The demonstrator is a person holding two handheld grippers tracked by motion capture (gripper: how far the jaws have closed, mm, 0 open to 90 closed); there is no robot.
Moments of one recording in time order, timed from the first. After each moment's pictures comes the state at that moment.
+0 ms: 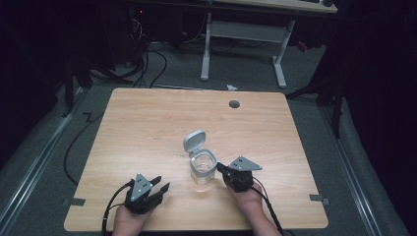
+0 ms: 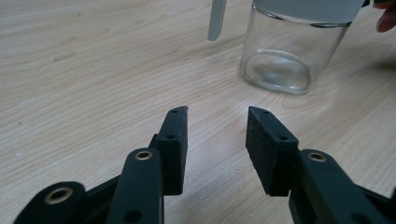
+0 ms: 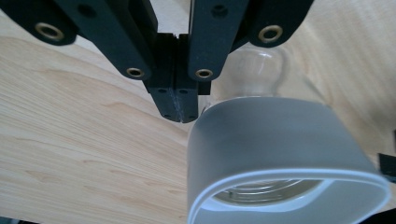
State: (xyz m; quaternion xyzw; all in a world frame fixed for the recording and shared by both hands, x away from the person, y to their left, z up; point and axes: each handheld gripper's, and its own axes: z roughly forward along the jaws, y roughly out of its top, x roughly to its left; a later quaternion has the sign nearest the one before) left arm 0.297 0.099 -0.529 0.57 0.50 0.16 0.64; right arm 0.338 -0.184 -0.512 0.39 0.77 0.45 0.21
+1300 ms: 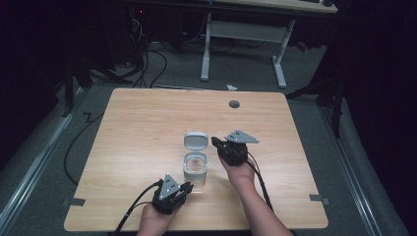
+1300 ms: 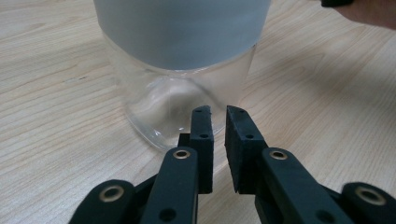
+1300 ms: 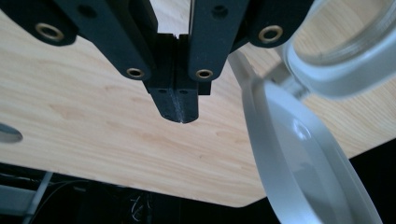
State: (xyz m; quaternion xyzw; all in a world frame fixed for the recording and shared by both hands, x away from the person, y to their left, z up) left arm 0.293 0.032 -0.533 0.58 0.48 0.09 0.65; right arm 0.397 -0.166 -0.463 0.42 0.74 0.48 0.23
